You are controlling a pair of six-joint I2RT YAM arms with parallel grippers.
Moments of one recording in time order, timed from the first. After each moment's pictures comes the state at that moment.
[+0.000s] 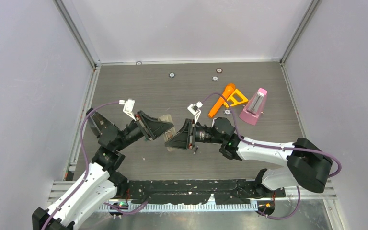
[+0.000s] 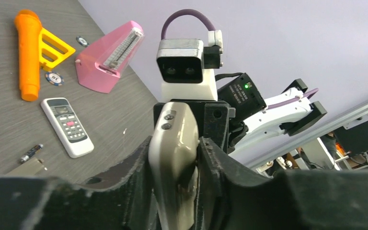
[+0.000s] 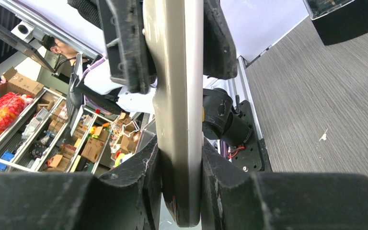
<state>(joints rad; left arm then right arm) -0.52 0.62 0.45 0.39 0.50 -0.97 0.96 1.33 0.61 0.88 -0.55 0.96</state>
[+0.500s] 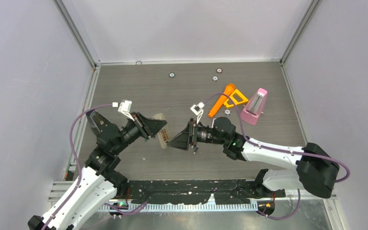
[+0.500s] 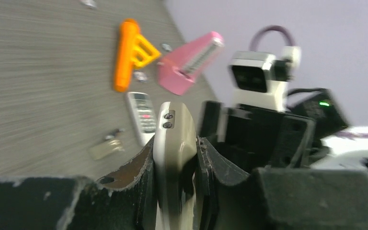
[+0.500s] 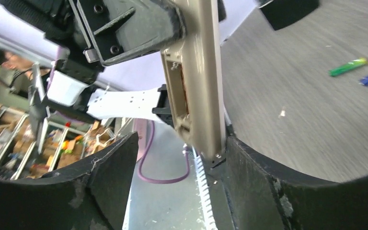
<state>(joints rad) -0.53 0.56 0.52 0.07 0.30 -0.81 0.95 1.27 0.61 0.68 -0.48 0.91</state>
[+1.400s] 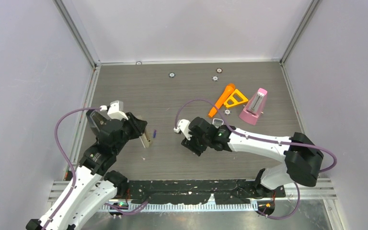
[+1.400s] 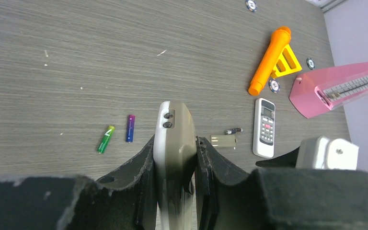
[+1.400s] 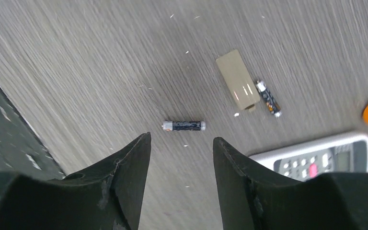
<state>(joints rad) -0.51 0.58 0.66 -0.46 -0.20 -0.63 1.01 1.40 0.88 -0.38 0.04 -0.04</state>
